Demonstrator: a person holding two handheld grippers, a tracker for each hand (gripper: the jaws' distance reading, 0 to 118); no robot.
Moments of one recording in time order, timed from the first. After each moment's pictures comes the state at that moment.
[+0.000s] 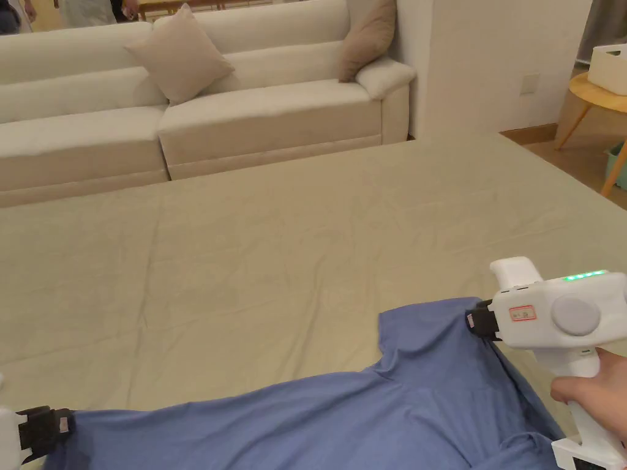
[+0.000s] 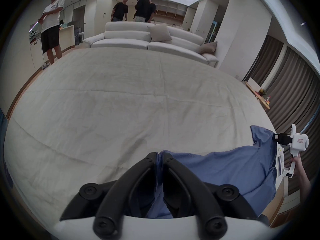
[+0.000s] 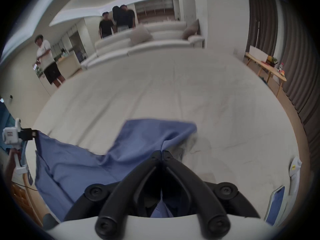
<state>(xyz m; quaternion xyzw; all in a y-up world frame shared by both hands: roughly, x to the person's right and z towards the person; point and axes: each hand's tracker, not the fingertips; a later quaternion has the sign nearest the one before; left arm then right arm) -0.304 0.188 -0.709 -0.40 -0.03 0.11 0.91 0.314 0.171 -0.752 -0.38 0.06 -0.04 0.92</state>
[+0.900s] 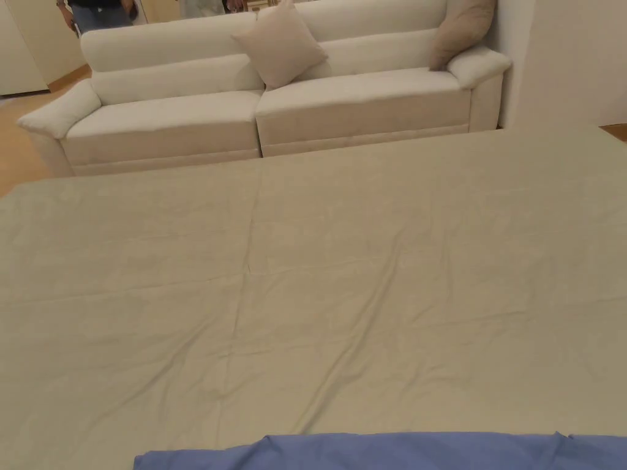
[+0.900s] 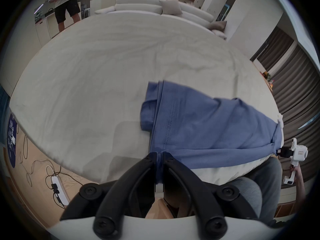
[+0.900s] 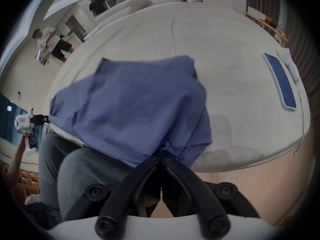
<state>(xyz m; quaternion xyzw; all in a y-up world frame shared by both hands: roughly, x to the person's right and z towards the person) -0.339 0.118 -0.474 -0.53 0.00 0.12 0.84 0.342 0.111 -0.462 -0.57 0.10 -0.06 0.81</state>
